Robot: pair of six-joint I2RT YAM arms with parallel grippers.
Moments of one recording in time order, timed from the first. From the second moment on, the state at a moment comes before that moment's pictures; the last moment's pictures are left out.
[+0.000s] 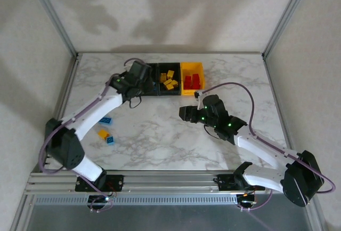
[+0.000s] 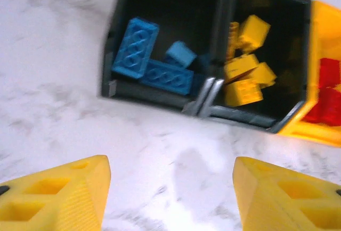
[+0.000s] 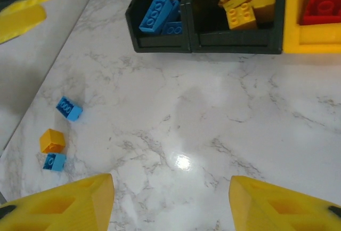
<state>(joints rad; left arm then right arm) -0.51 1.52 1.33 -0.72 -0.32 -0.76 0.73 1.12 0.70 -0.11 -0.11 0.55</state>
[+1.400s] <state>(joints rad) -0.16 1.19 0.57 -0.74 -0.36 -1.11 0.95 1.33 0.81 0.00 -0.05 0.42</state>
